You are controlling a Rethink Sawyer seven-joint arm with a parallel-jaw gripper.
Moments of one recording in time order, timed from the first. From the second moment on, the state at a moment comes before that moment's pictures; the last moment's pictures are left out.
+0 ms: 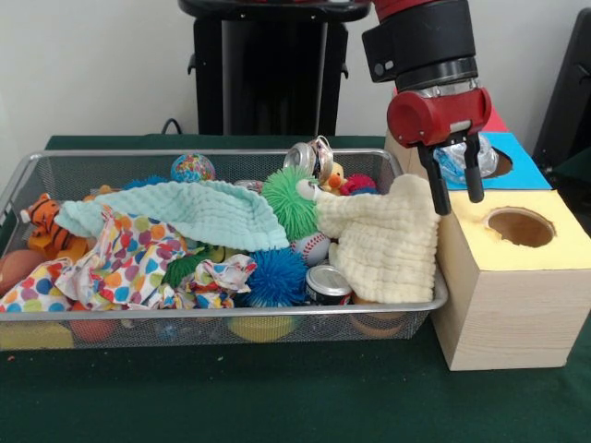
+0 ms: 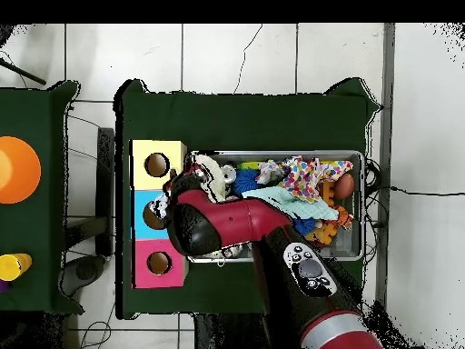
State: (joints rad) arm -0.40 -0.70 0.41 1.87 -0.33 -0.05 1.19
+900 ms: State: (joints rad) arm -0.39 -0.70 0.41 1.87 -0.33 -0.05 1.19
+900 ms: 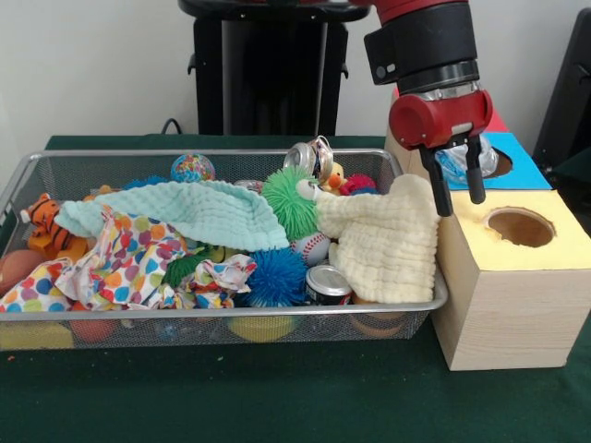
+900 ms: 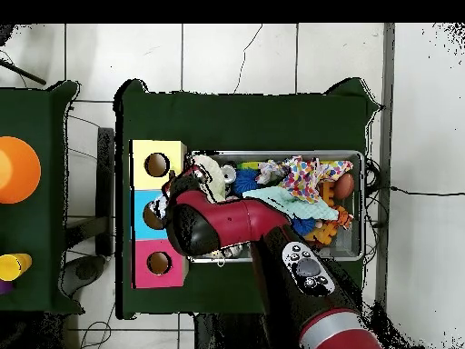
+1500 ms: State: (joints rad) arm -0.40 -0.71 0.41 1.87 -0.33 -0.05 1.19
